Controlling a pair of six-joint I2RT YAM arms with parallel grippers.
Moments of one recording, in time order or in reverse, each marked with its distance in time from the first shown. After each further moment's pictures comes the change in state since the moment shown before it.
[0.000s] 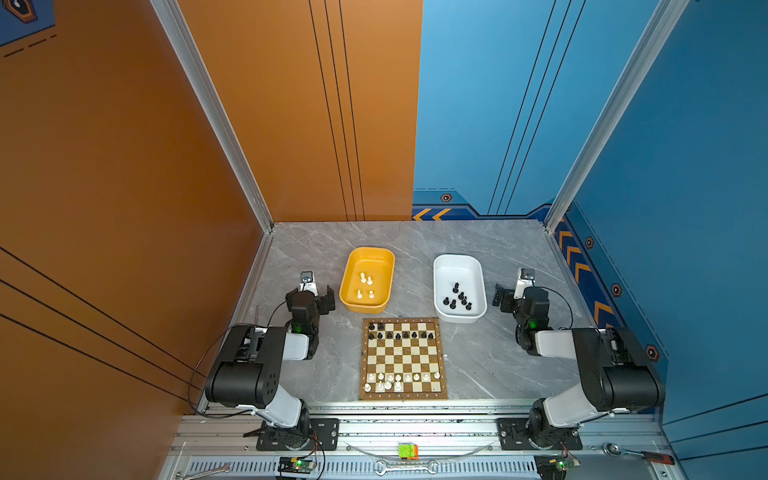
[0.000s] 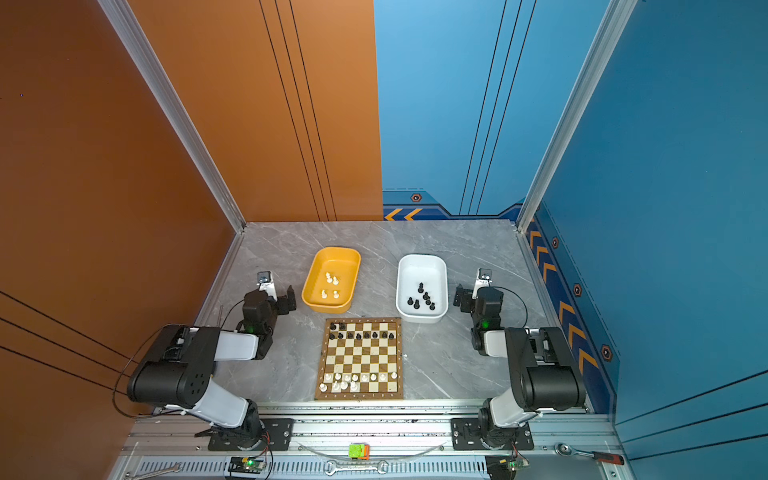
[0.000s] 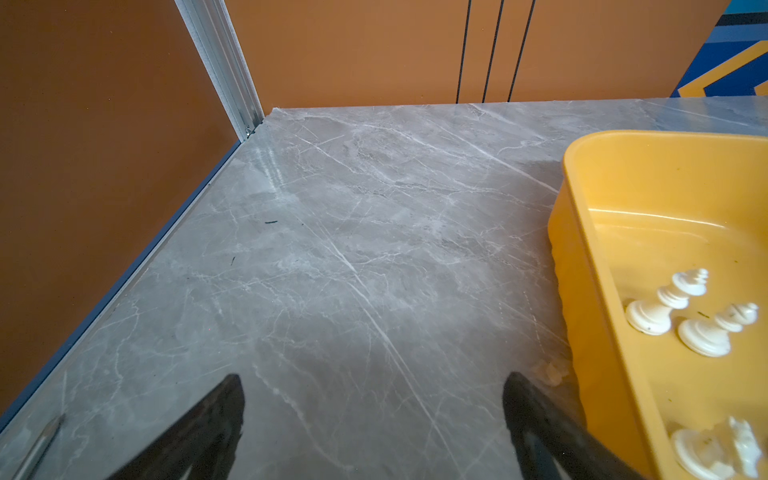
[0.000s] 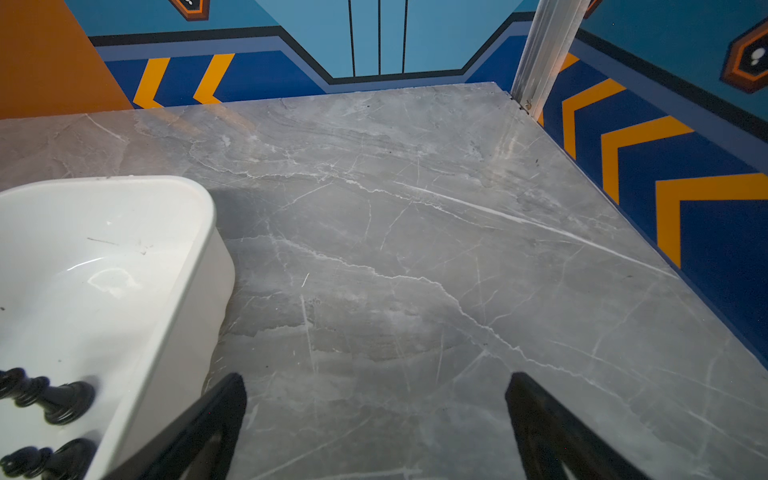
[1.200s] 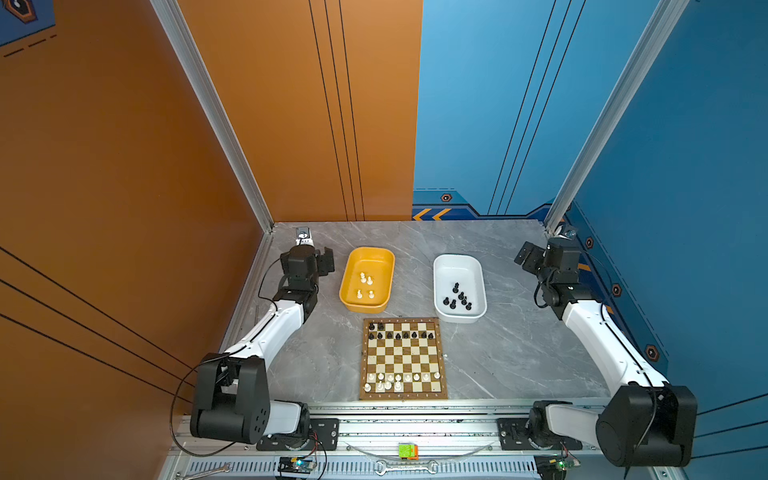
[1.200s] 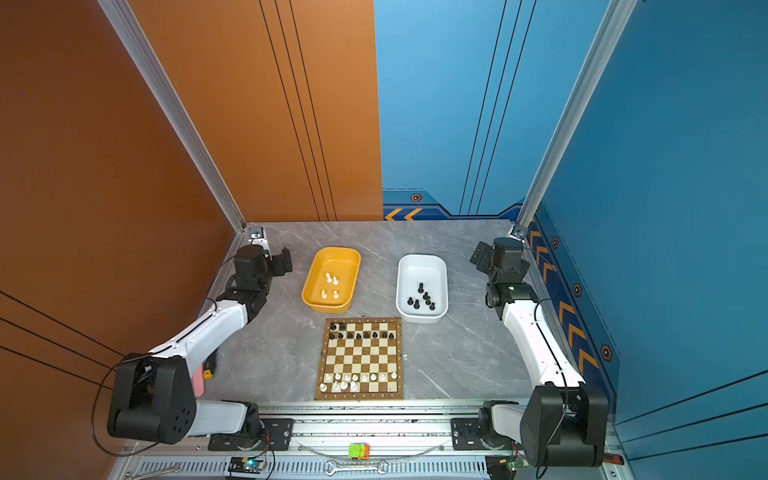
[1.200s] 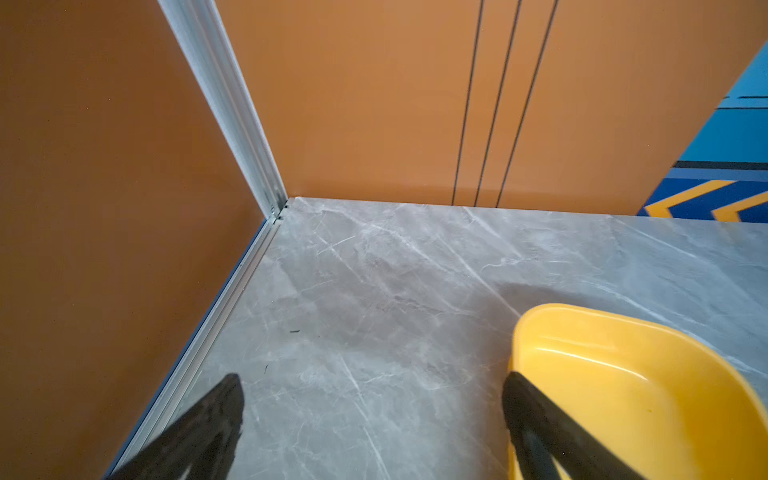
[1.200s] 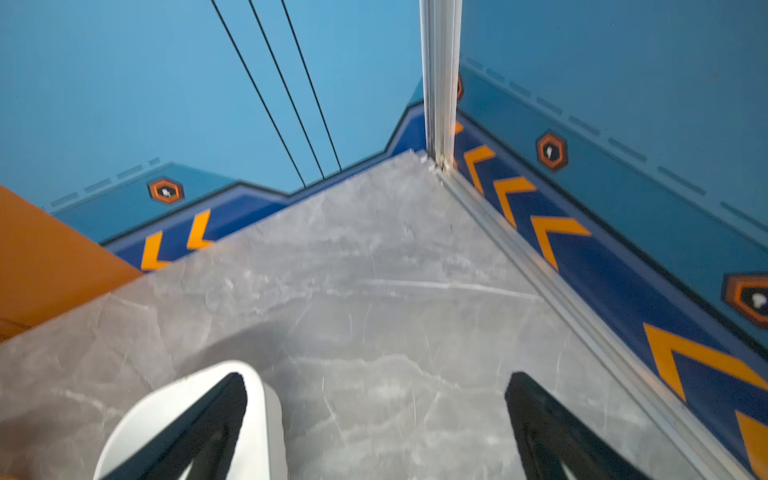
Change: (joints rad) left arm -0.090 -0.190 0.535 -0.726 -0.095 -0.035; right arm -0.003 -0.263 0.596 -1.009 0.142 0.294
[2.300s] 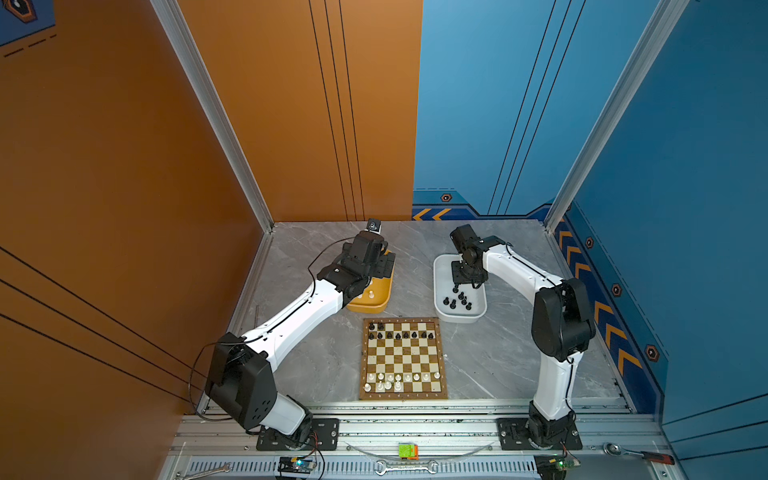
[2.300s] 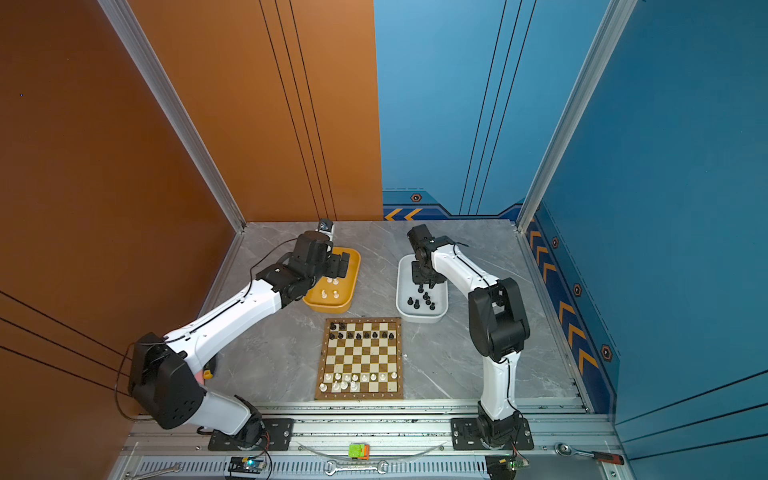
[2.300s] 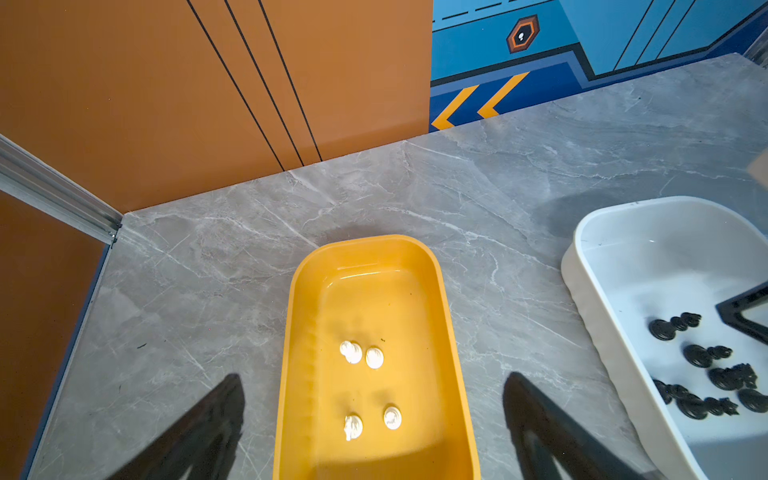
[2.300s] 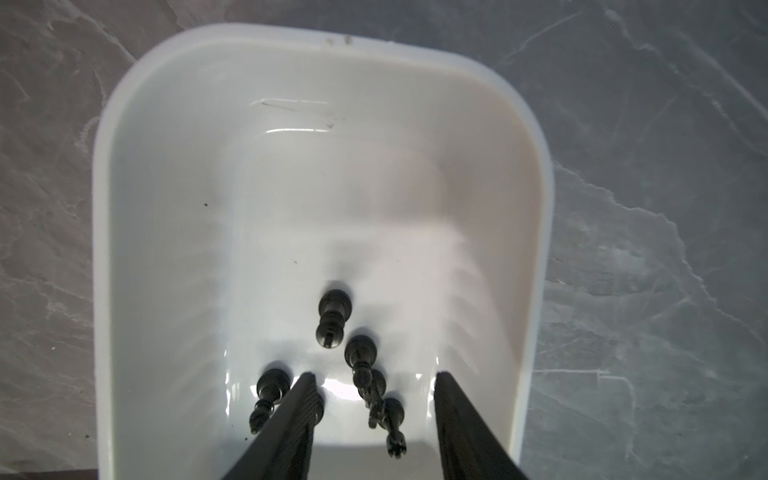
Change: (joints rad) left arm -0.414 0.130 0.360 -0.479 -0.076 -0.076; right arm 0.365 0.711 0.619 -0.622 -0.096 -0.031
